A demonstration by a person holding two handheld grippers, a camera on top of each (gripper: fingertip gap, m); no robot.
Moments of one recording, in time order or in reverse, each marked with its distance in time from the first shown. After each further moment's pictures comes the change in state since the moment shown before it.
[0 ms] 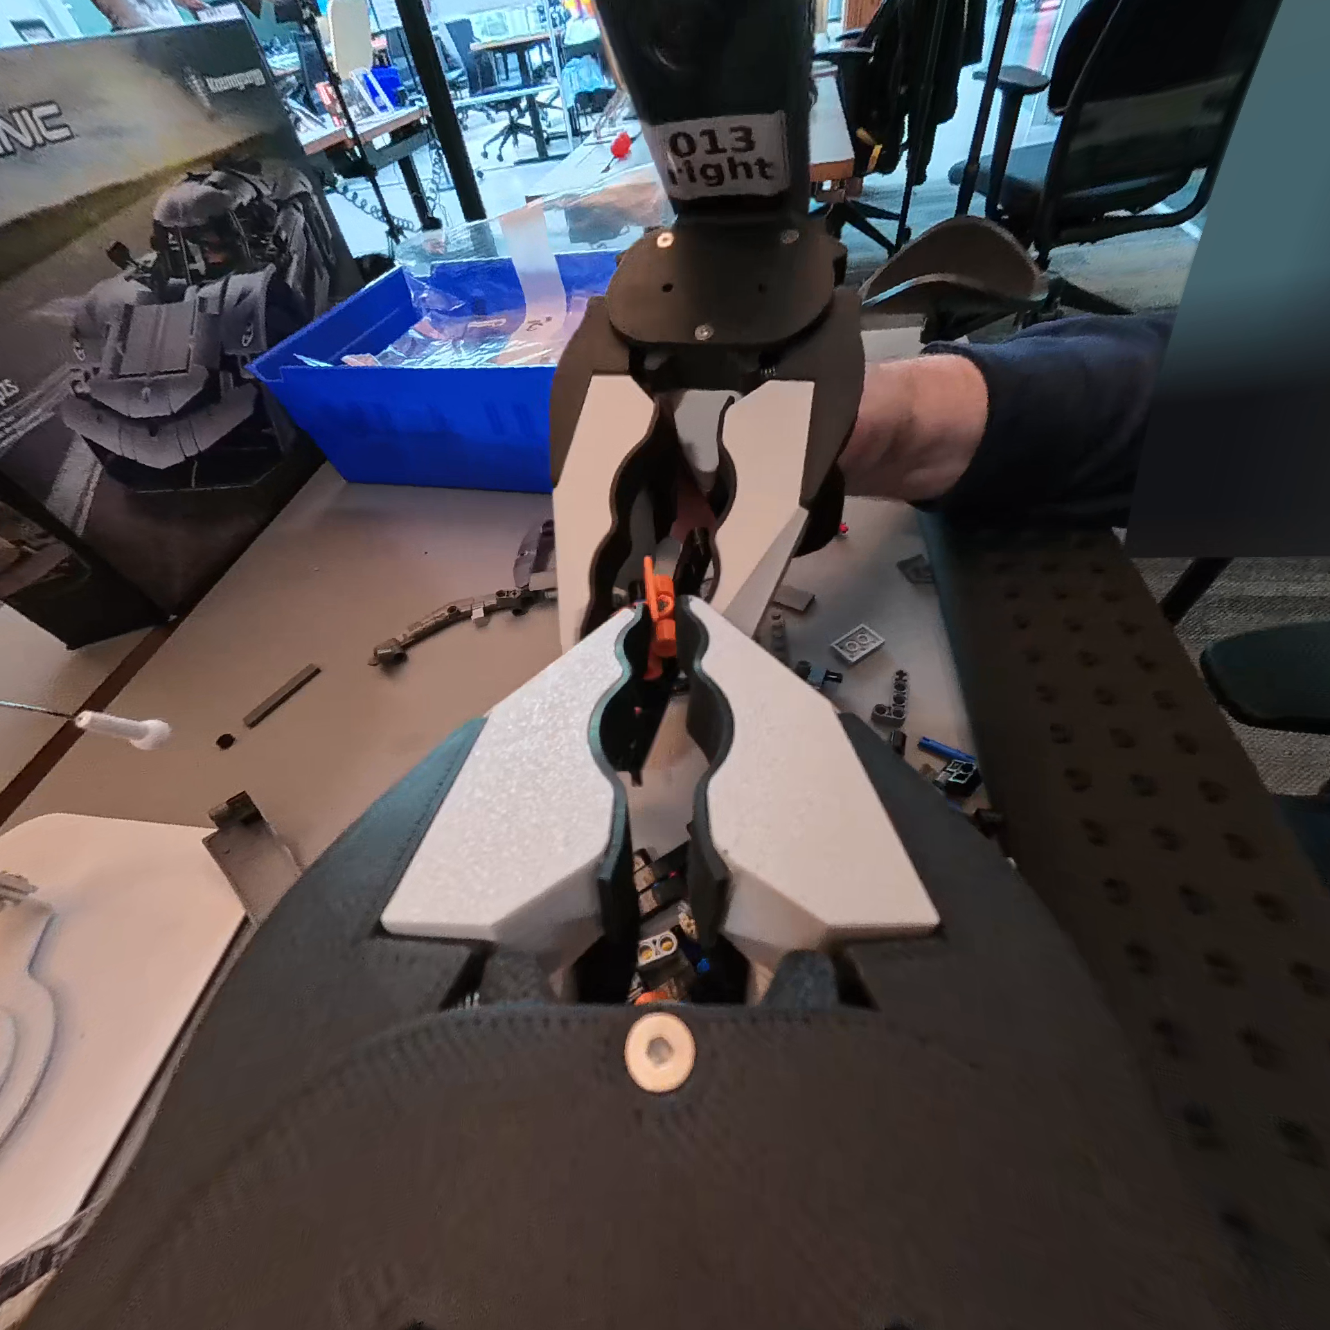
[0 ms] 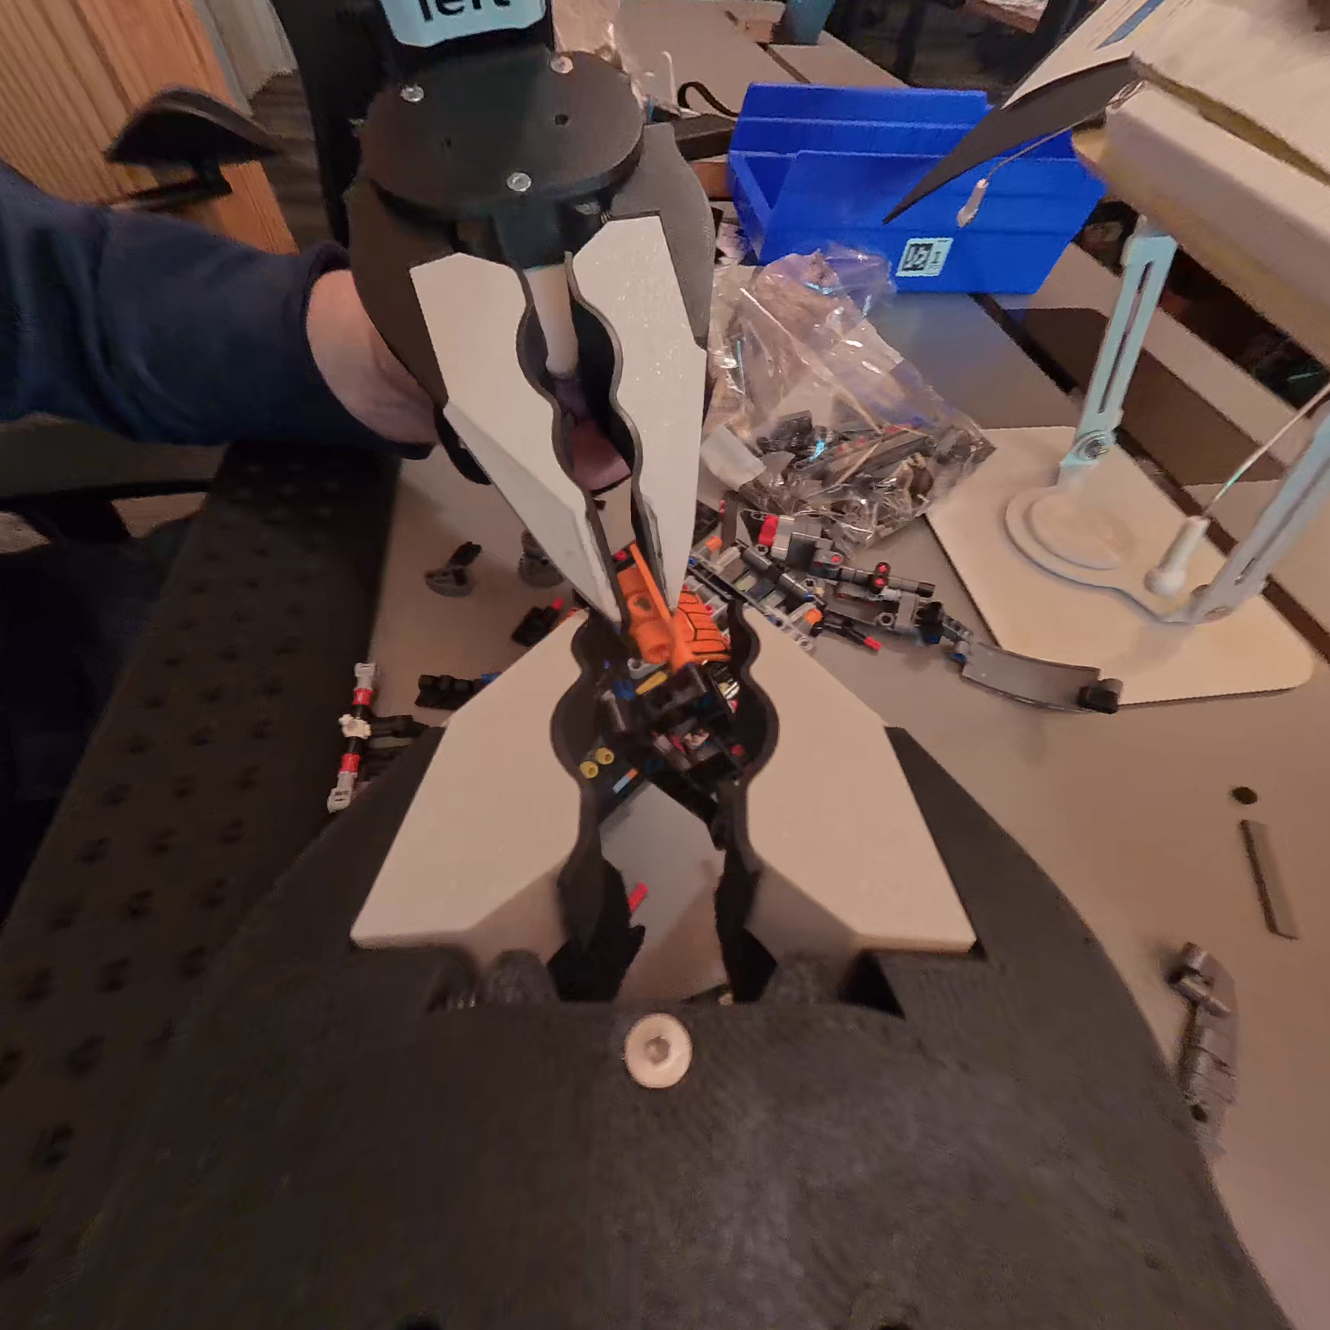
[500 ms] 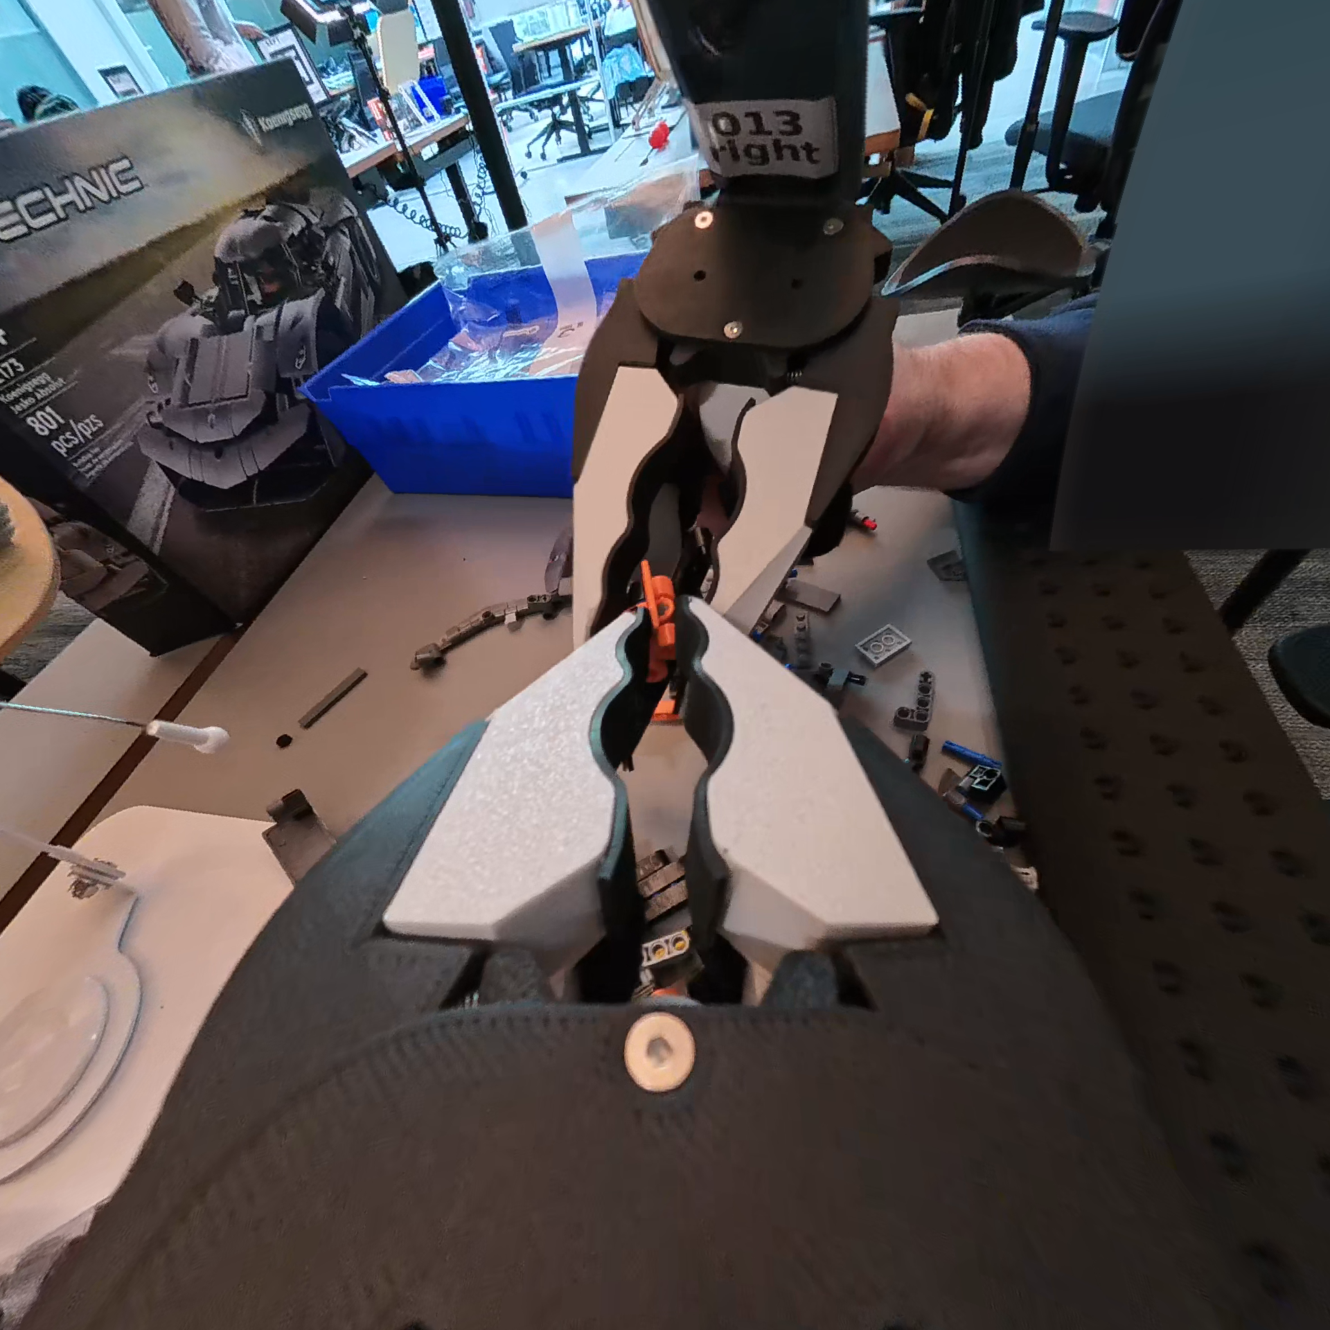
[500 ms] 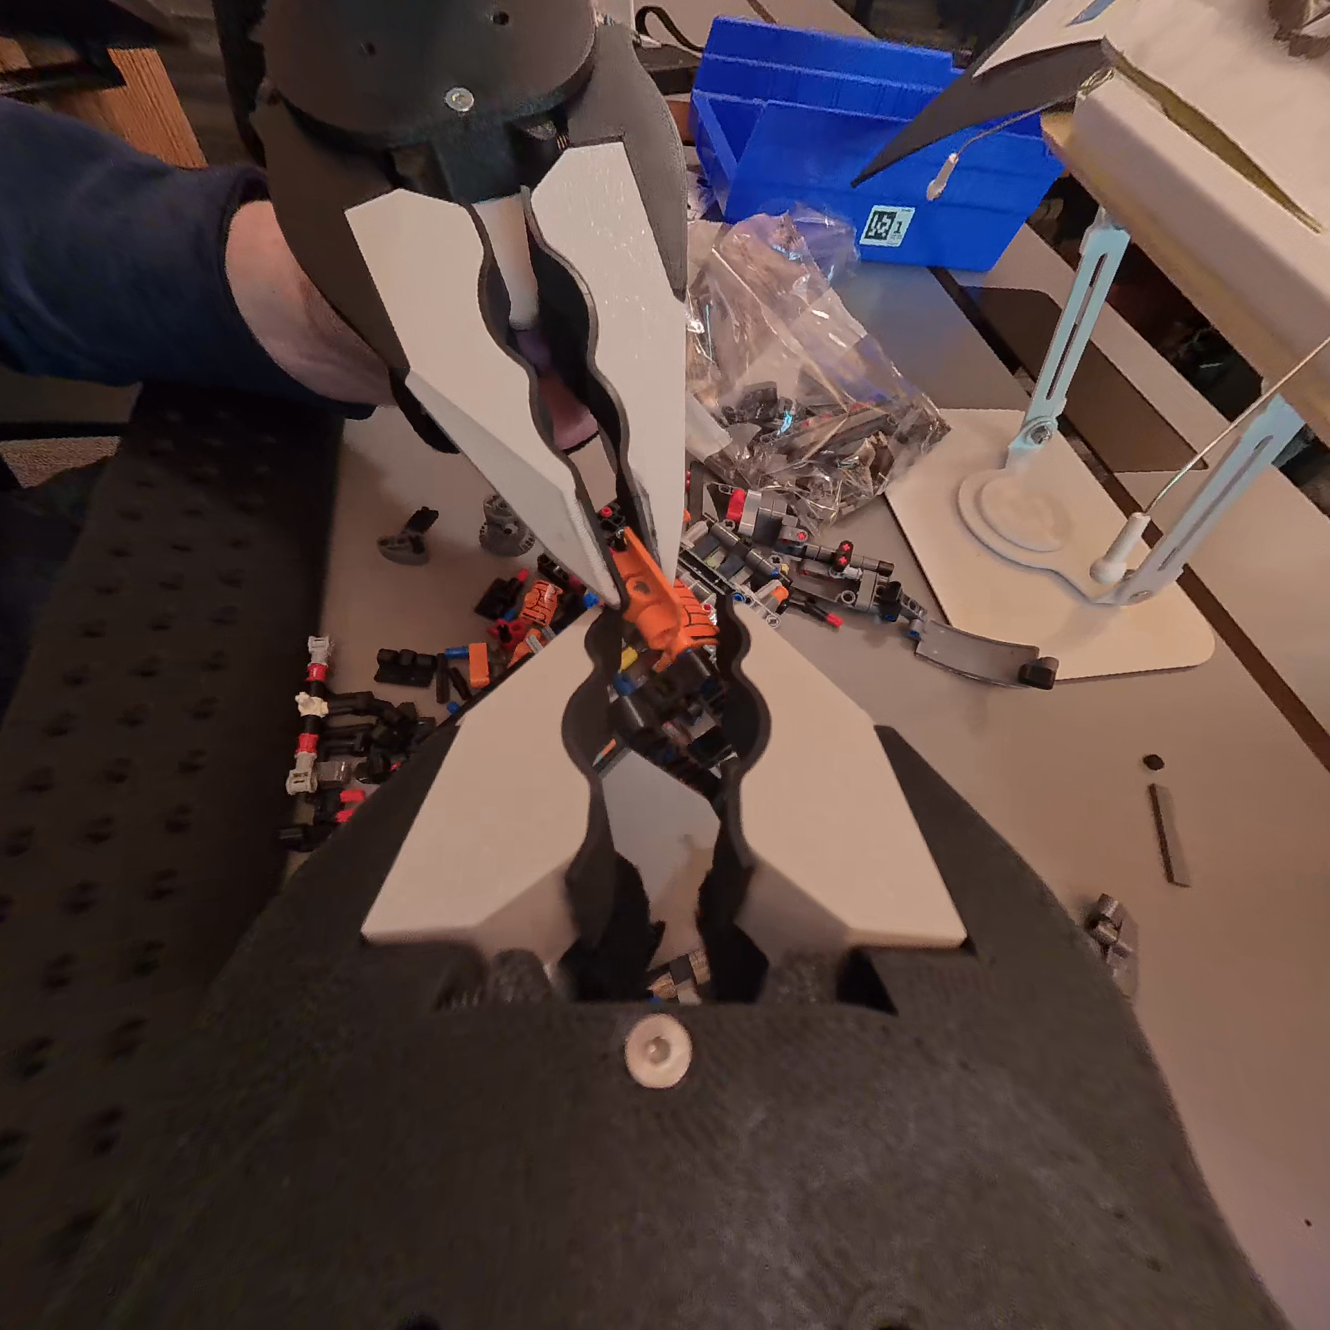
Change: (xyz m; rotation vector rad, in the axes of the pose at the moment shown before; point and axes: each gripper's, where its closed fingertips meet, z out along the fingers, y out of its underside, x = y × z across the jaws) left arm 0.000 -0.006 -0.002 -0.013 -0.065 0.054; right arm 0.003 0.002 -0.003 -0.059 0.084 -0.068
